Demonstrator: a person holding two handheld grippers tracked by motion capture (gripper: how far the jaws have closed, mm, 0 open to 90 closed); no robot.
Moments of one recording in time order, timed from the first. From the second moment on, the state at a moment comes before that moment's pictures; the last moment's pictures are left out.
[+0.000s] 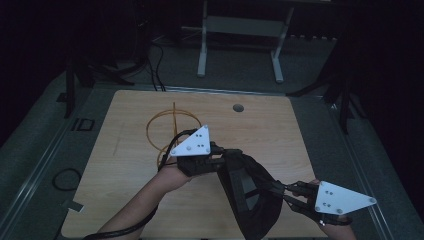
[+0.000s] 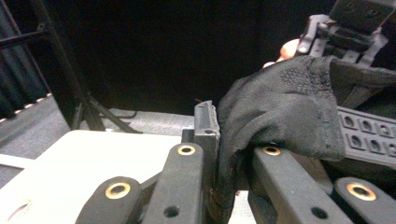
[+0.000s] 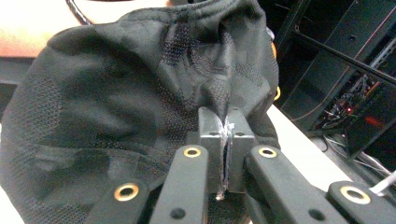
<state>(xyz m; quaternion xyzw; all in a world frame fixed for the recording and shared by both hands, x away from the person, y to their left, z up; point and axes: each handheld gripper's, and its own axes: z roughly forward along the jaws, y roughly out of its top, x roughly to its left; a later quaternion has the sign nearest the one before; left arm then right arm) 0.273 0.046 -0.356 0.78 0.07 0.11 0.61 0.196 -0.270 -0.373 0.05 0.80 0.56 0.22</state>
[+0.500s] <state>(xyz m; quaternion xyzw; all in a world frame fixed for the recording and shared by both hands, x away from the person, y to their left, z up) 0.271 0.062 -0.350 0.79 0.15 0.15 0.57 0.202 -0.283 -0.368 0.09 0.78 0.59 0.22</state>
